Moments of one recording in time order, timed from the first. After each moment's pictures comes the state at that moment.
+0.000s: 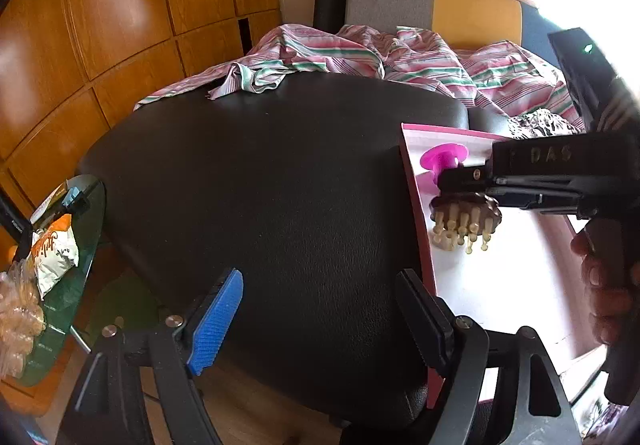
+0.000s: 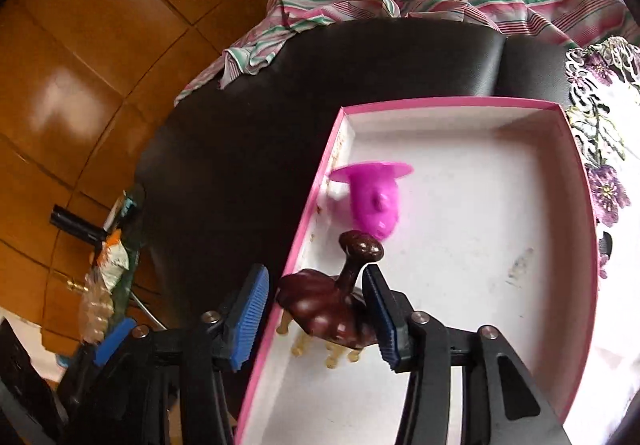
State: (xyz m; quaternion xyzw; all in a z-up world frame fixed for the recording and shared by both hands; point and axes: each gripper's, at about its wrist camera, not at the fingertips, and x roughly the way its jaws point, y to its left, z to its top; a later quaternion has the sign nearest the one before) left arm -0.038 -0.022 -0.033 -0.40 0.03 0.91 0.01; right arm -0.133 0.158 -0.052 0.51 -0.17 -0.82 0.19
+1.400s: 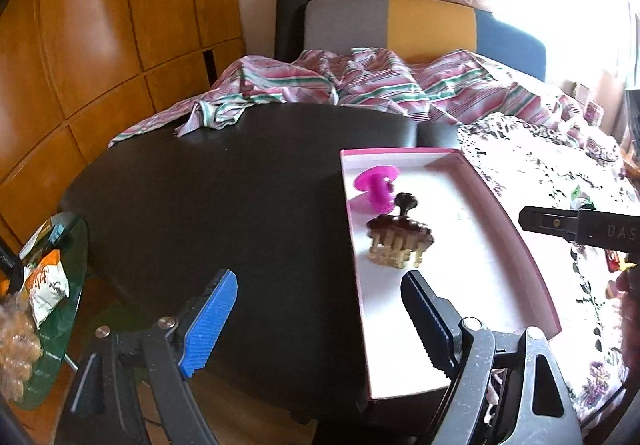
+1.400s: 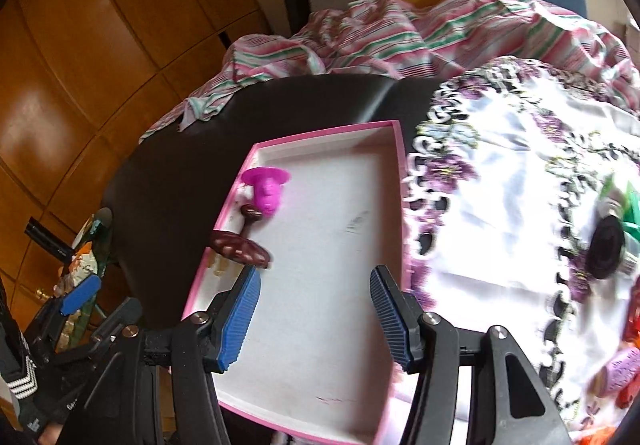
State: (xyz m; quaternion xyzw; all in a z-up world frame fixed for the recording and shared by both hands) left arm -0.013 0.012 -0.002 -0.36 0.05 0.93 0.07; right arm -0.032 0.242 -0.012 0.44 -0.14 -0.88 0.08
